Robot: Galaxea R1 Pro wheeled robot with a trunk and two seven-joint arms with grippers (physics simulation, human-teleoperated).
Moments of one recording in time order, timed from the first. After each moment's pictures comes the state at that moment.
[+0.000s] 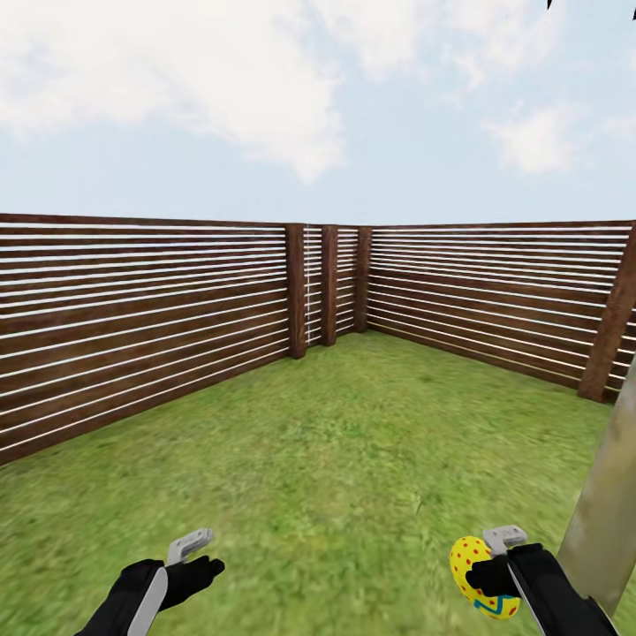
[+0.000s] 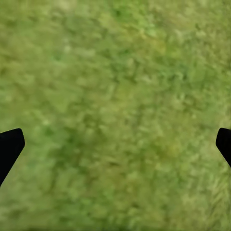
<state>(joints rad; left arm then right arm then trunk) -0.36 0.02 0.21 -0.76 0.21 0.62 -0.05 -0.37 -0.17 -0.16 -0.81 0.33 0.68 0.29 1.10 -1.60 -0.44</state>
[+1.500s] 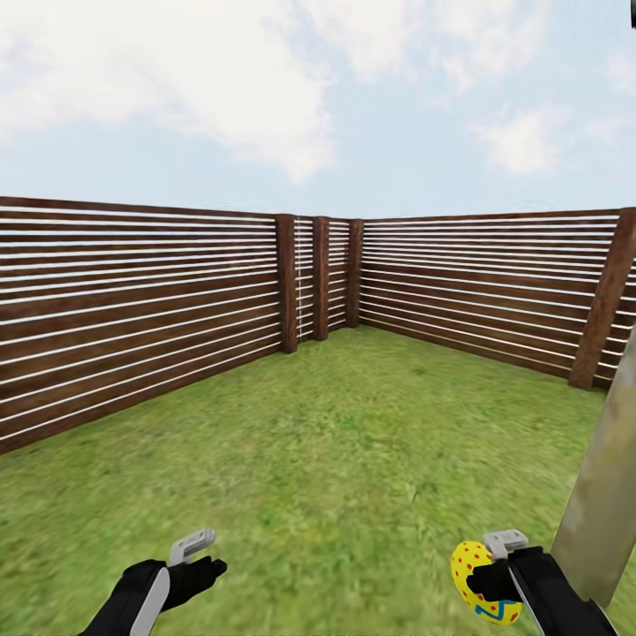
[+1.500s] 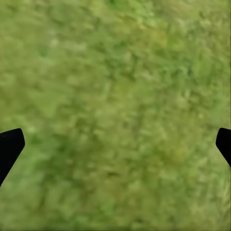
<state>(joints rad) -0.36 0.01 0.21 -0.75 0.21 0.62 -0.05 -0.37 -0.17 -0.16 -0.79 0.33 0.68 0.29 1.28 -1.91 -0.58</state>
